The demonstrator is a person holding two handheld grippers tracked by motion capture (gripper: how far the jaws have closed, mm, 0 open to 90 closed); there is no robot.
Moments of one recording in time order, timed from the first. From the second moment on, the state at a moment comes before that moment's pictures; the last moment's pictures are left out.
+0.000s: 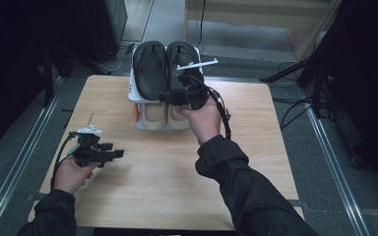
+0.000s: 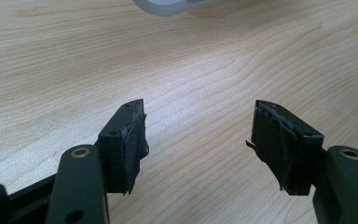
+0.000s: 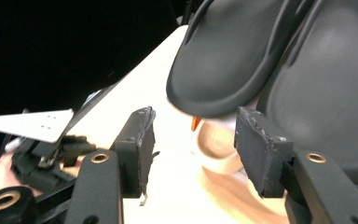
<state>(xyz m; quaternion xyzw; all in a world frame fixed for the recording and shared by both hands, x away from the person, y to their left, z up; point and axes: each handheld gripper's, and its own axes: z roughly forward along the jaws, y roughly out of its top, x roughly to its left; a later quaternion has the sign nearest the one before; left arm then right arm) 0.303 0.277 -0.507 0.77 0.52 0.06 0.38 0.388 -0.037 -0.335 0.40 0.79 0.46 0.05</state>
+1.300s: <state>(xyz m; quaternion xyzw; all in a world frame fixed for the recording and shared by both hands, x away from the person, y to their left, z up) 0.304 0.275 -0.508 0.77 0.51 0.06 0.38 0.330 -0.111 -0.445 0.34 0.81 0.47 0.00</state>
